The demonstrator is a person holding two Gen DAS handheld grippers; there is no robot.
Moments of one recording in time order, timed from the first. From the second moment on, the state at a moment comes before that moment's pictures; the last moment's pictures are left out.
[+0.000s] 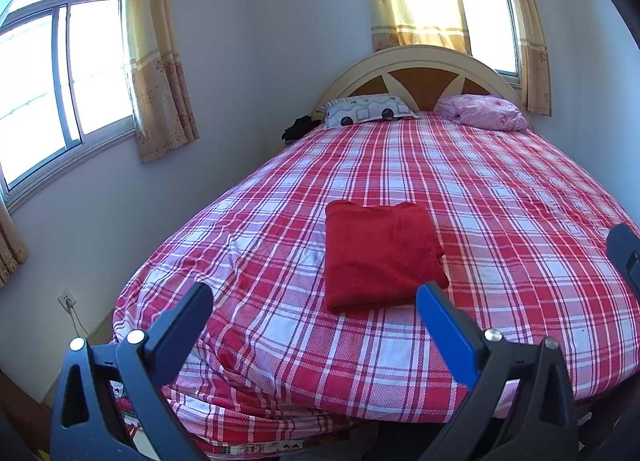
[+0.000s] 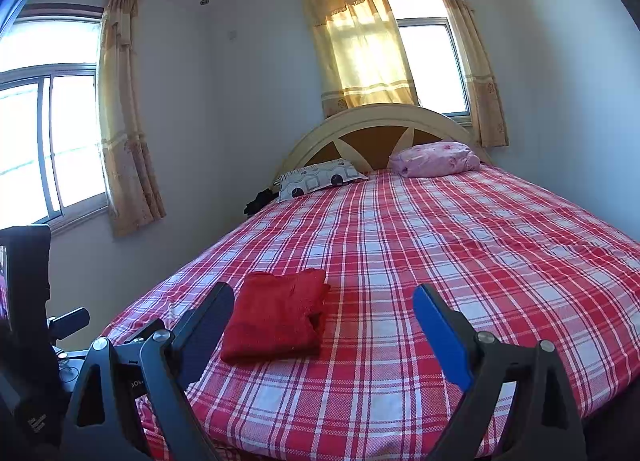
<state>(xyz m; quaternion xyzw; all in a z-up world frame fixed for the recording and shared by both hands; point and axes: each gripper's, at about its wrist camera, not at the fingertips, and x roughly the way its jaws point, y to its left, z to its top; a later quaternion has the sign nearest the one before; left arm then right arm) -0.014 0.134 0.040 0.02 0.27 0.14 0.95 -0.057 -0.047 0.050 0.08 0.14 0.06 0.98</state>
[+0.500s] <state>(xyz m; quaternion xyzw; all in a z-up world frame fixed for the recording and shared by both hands) -0.009 0.137 0.036 0.01 0.28 0.12 0.95 -0.057 -0.049 0.048 0.09 0.15 0.06 0.98</state>
